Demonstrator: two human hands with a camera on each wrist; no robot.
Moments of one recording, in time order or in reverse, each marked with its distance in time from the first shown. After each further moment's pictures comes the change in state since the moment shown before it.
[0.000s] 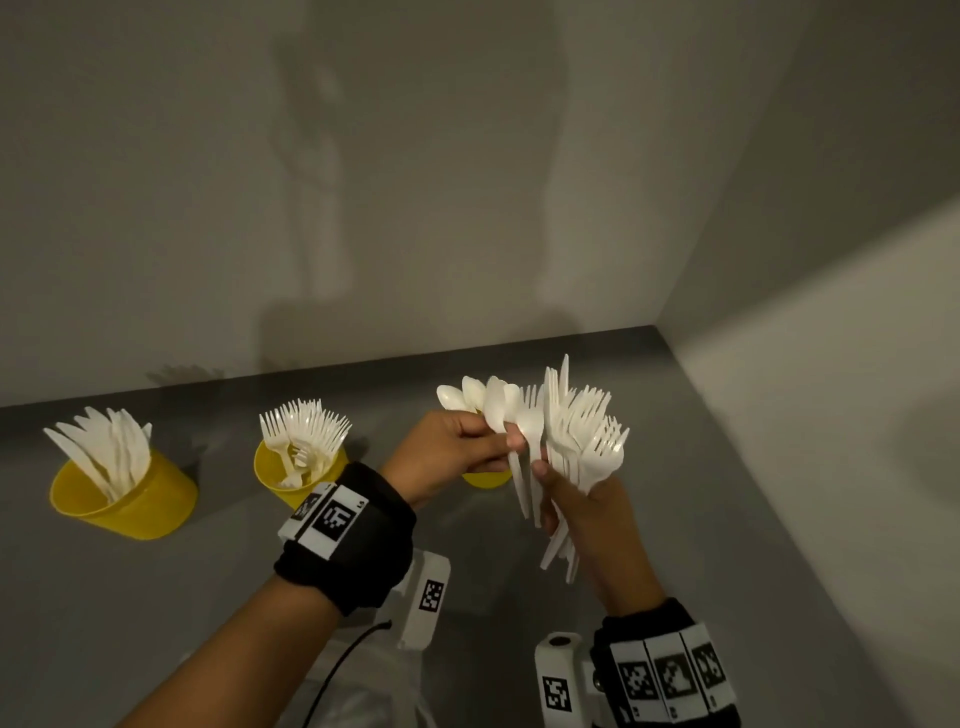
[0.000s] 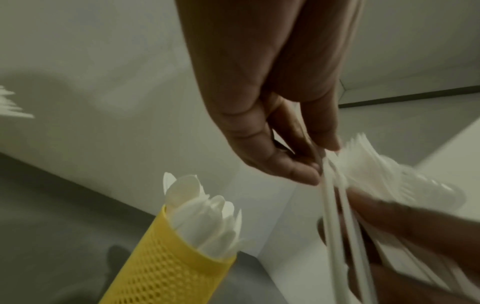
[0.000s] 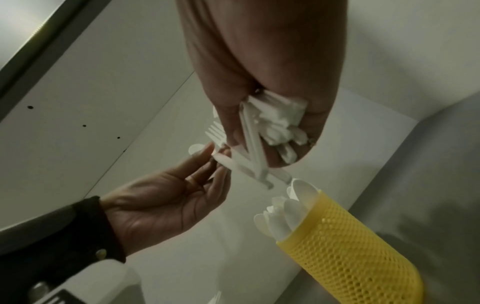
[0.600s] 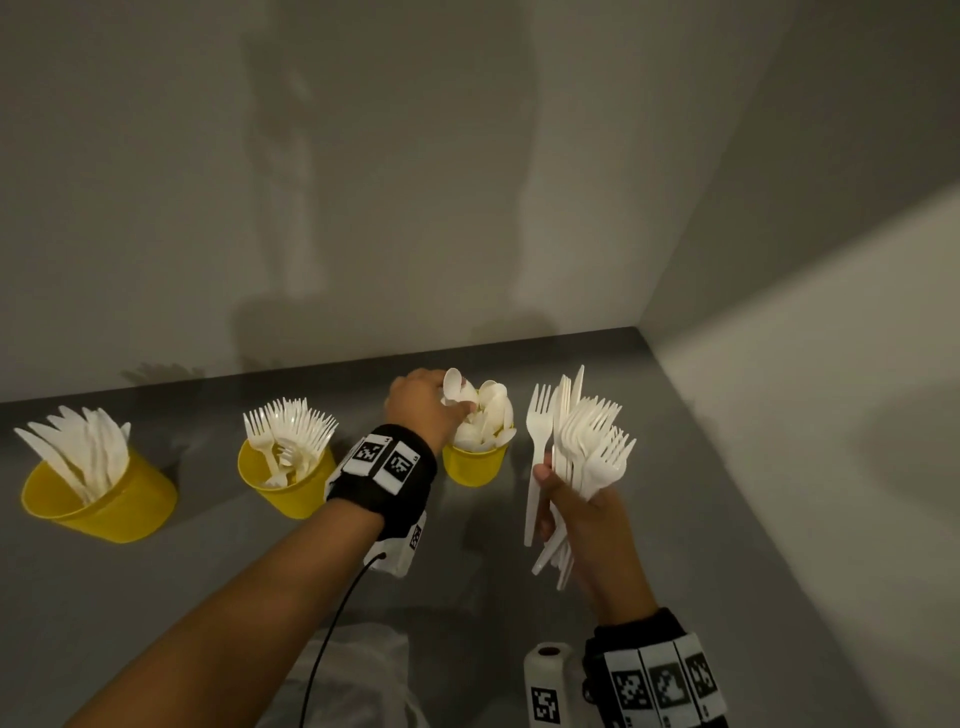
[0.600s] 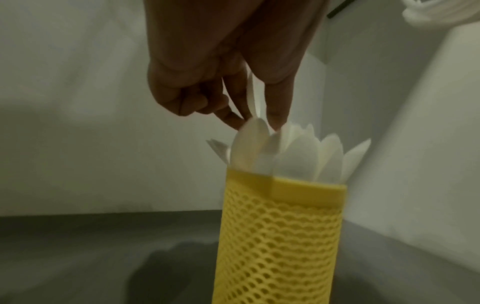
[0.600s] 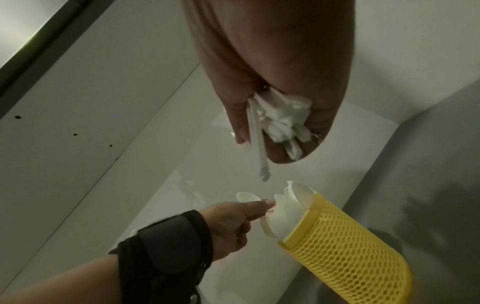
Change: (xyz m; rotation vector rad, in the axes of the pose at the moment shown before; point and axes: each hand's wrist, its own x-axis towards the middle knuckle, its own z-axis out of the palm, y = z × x) left_hand 0.068 -0.027 -0.019 0.708 0.450 0.086; right_hand -0.008 0.005 -0.005 0.077 0.067 0.064
